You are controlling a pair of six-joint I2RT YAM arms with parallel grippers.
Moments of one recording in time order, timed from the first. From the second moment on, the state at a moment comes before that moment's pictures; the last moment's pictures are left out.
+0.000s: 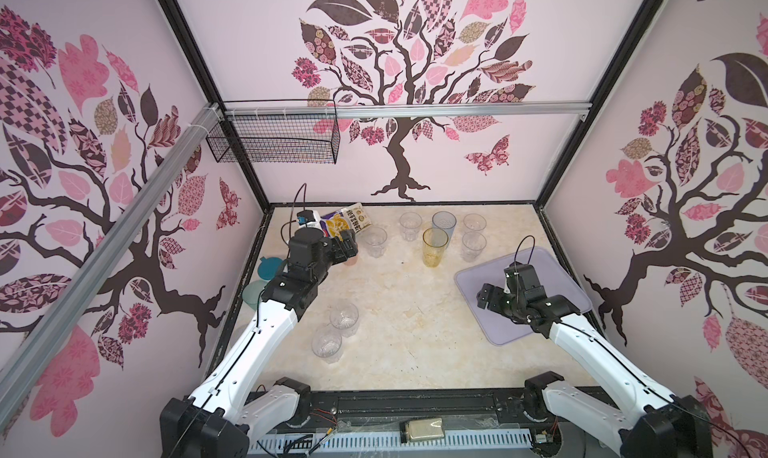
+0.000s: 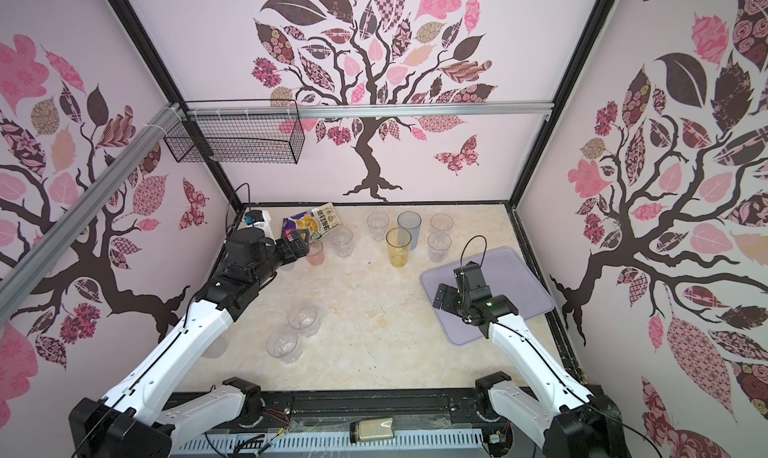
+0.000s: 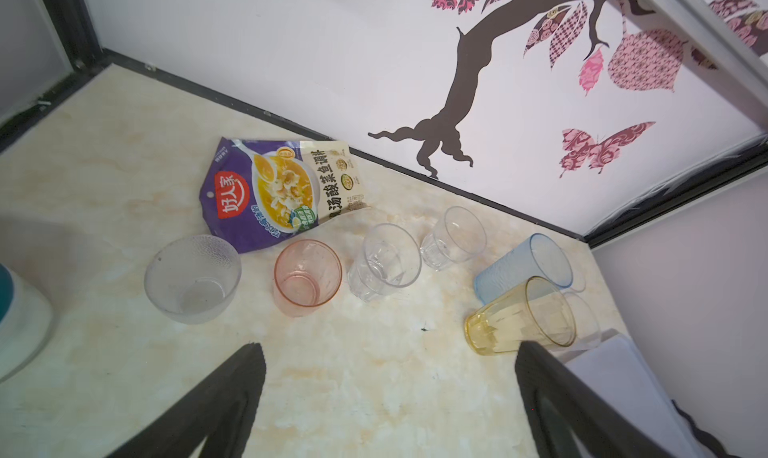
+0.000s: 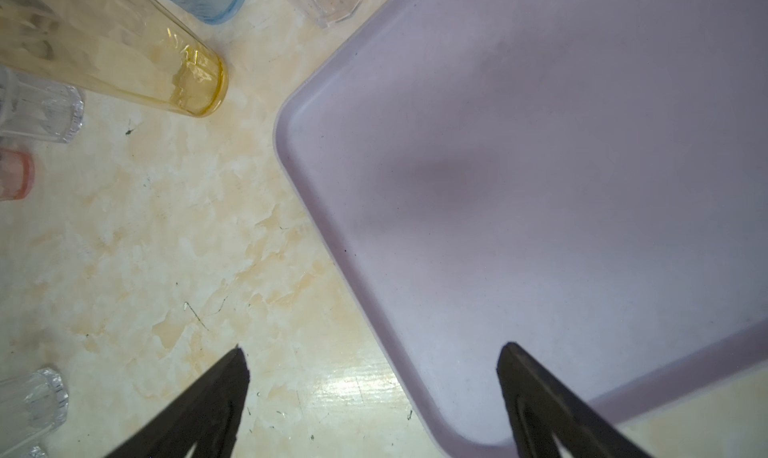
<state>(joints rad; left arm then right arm) -0.35 1.09 0.97 -0.29 -0.17 -0.50 0.31 1.00 0.67 -0.64 0.05 0.61</state>
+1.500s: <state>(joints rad) -0.43 1.14 0.97 -0.34 -0.10 -0.37 0.50 1.40 0.68 -0.56 0.02 0.67</state>
